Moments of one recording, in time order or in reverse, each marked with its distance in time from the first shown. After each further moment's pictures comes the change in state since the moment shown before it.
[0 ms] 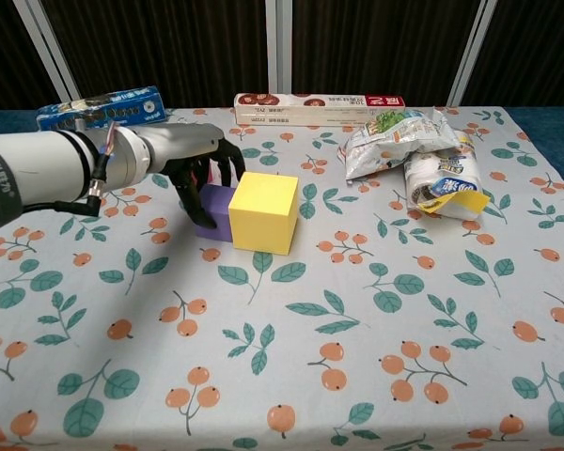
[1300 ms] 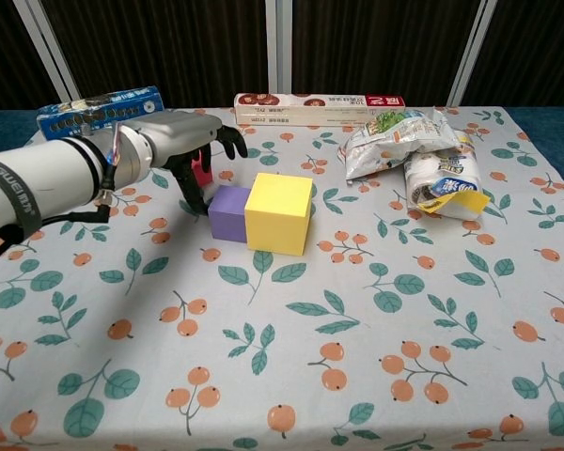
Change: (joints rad) left arm 0.028 -0.094 -0.014 0.155 0.140 0.062 -0.029; right arm -0.002 0.000 0.000 0.001 -0.003 0.004 0.006
